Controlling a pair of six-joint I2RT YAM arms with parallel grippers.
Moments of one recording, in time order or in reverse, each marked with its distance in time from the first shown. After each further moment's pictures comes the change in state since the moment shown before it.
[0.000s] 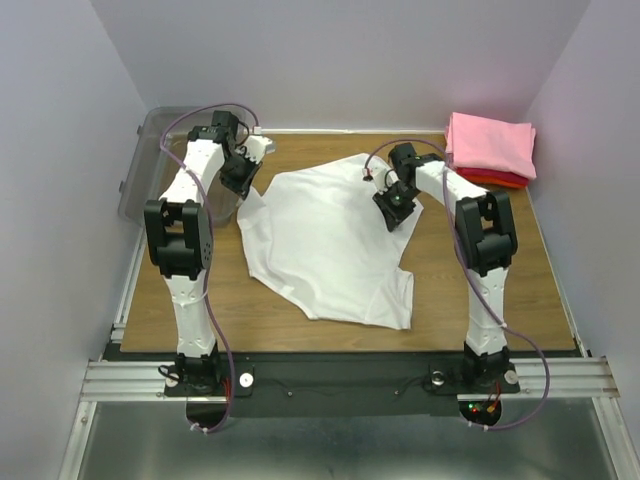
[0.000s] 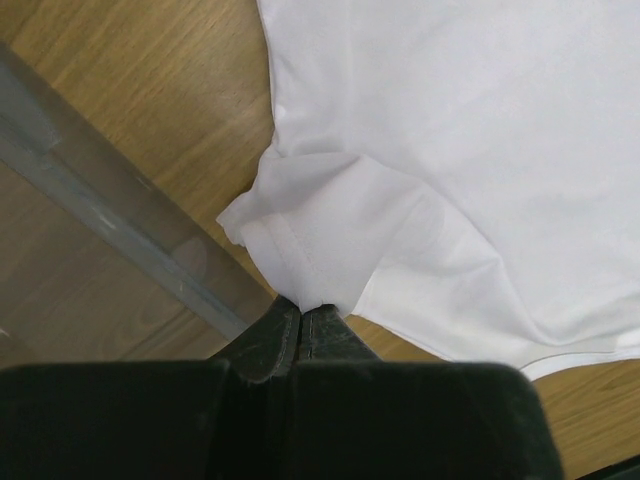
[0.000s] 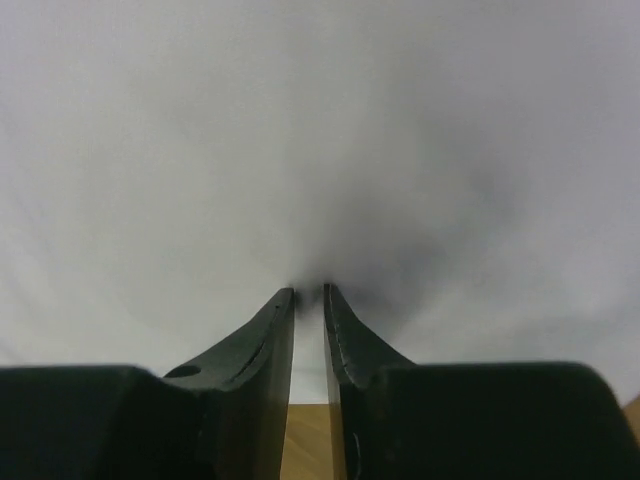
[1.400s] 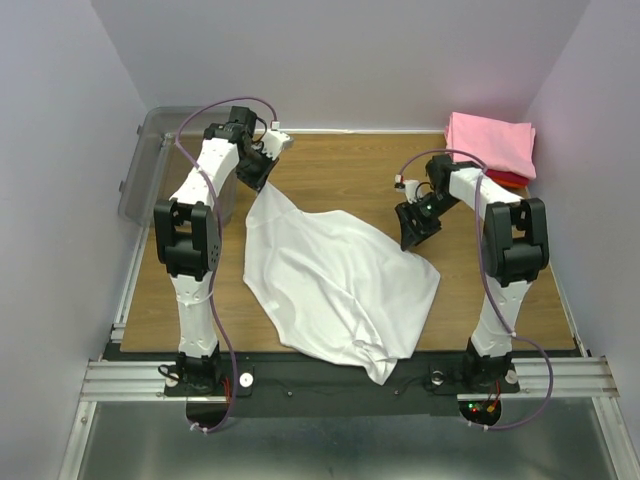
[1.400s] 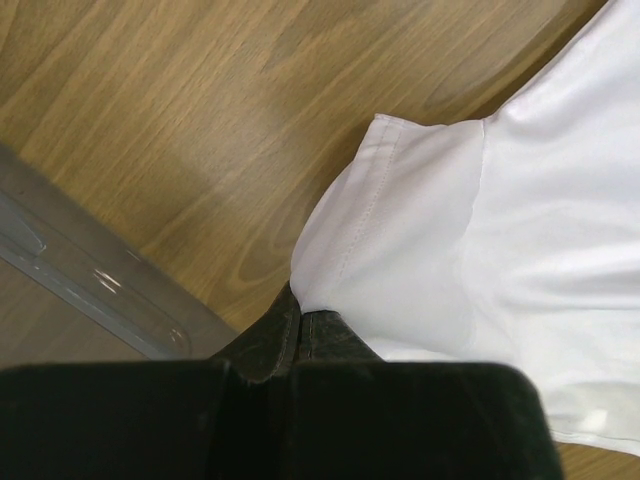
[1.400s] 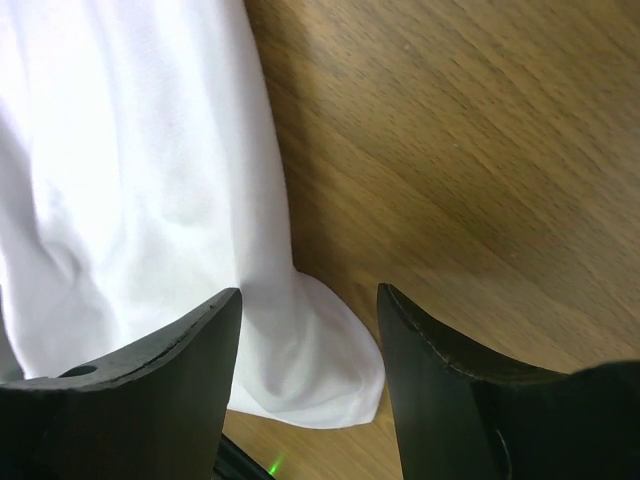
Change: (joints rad) left arm -0.085 0.006 0.040 0.035 0.003 -0.013; right arm -0.161 -0.164 -0.249 -0.106 -0.217 0.025
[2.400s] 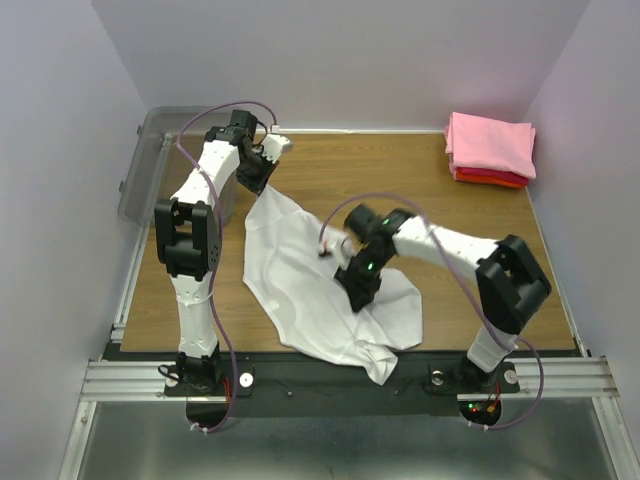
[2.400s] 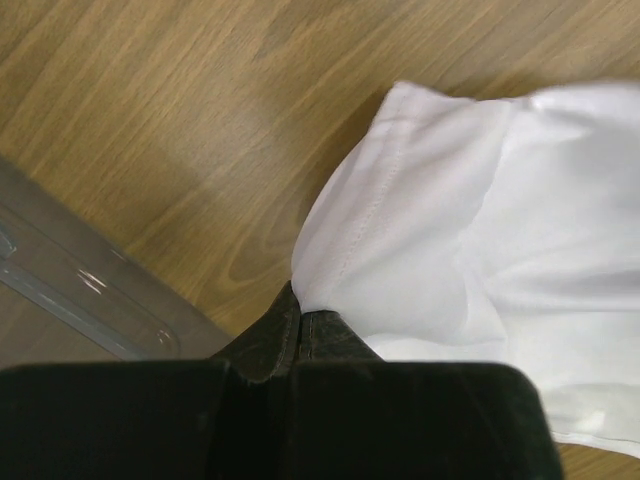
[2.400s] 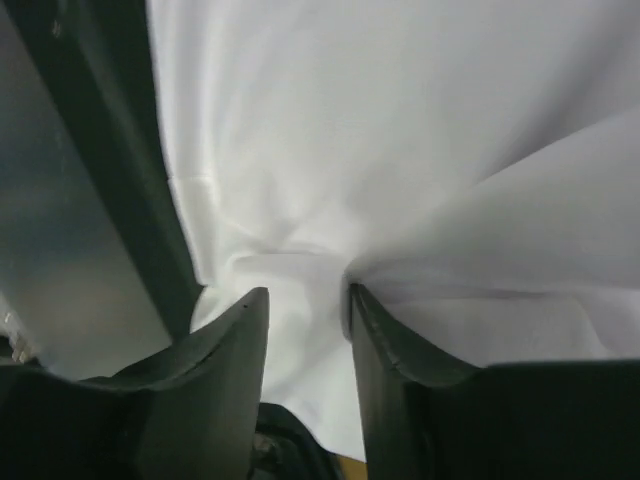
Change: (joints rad) left arm 0.000 0.000 -0.035 0.020 -0.003 -0.011; right arm 0.479 -0.300 -0.224 0.084 -0.114 0.060
